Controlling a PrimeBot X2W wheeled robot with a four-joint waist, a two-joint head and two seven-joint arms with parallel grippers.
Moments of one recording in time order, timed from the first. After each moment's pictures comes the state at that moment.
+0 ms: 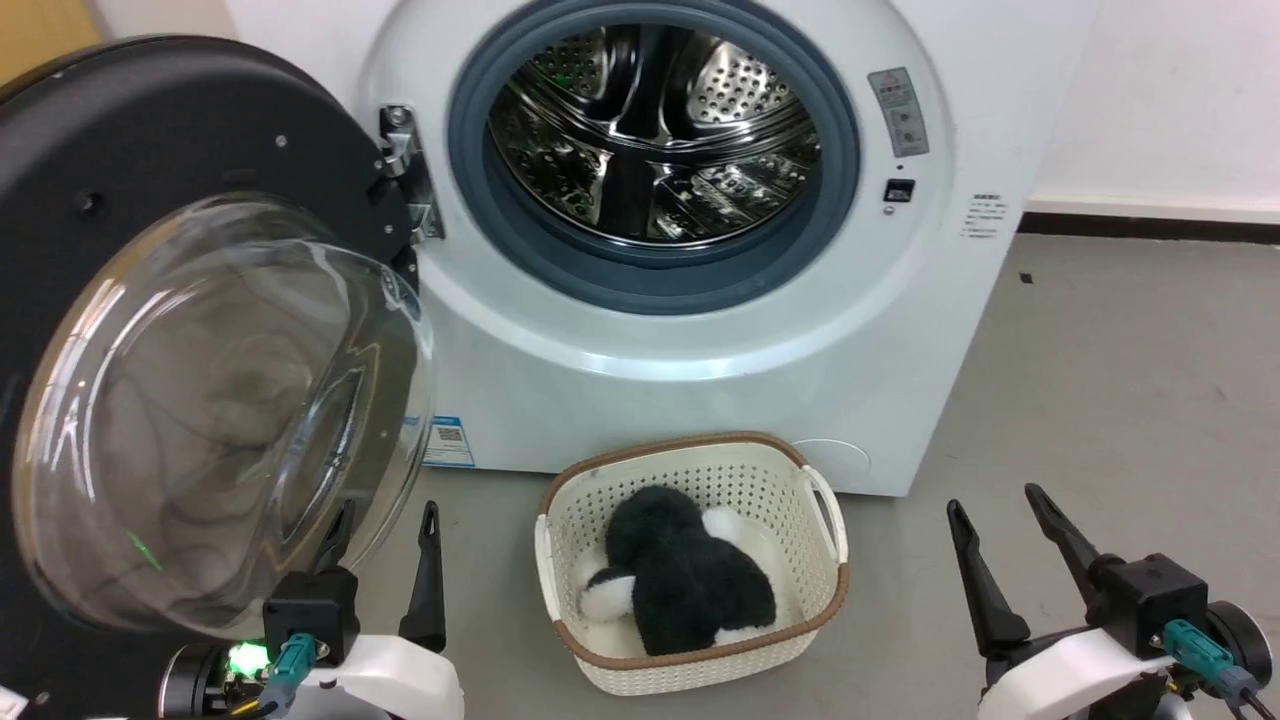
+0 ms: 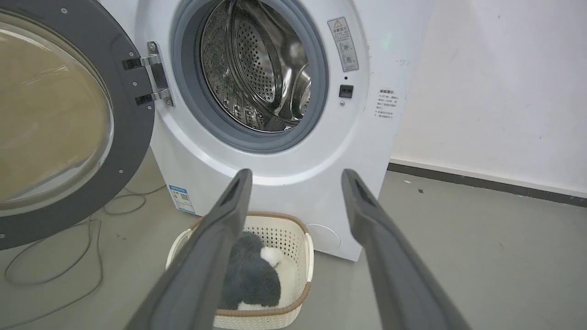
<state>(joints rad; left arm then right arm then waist) 0.02 0.05 -0.02 0.02 -0.01 0.03 -0.05 0.02 -0.06 0.00 0.01 0.04 0.13 -0.05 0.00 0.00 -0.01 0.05</state>
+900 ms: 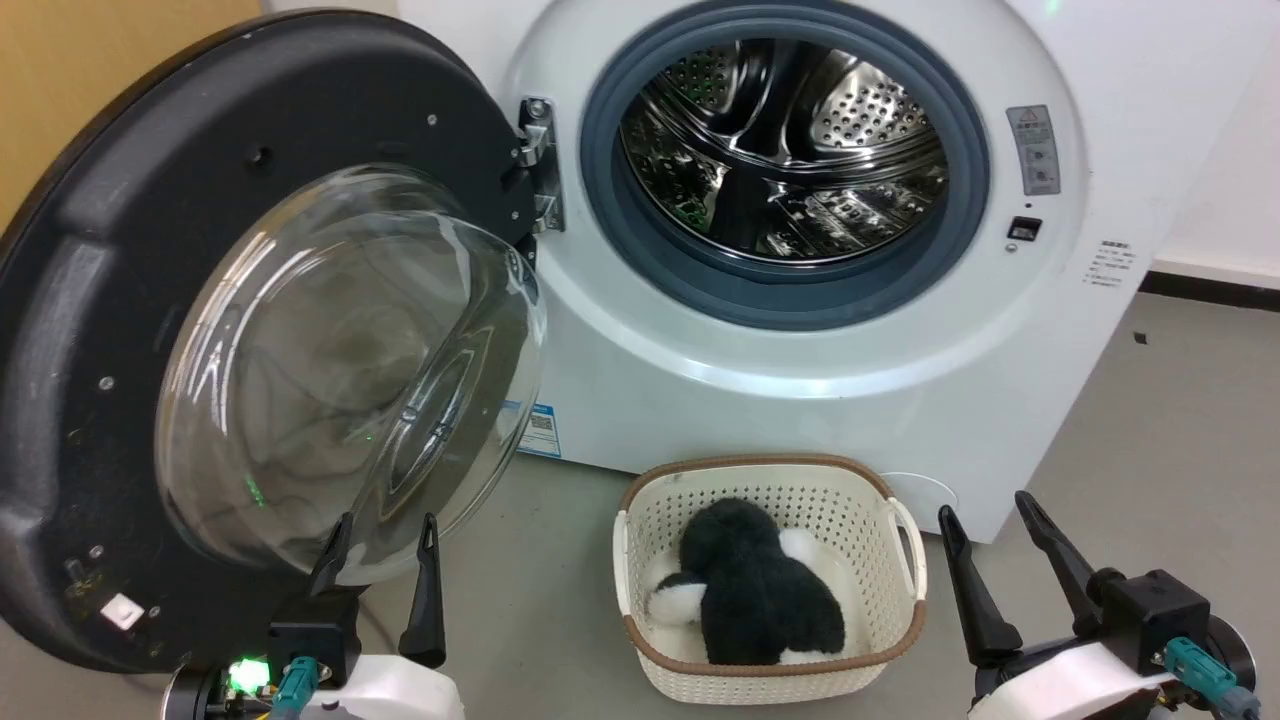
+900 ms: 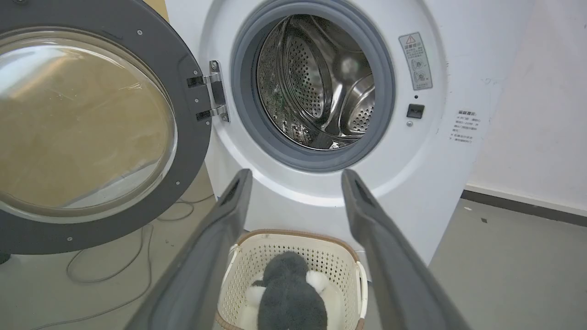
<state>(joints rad) 0.04 0.06 -0.04 0.04 -0.01 0.06 -0.10 0.03 -0.06 0.03 0.03 0.10 0.13 -0.10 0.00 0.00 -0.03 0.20</state>
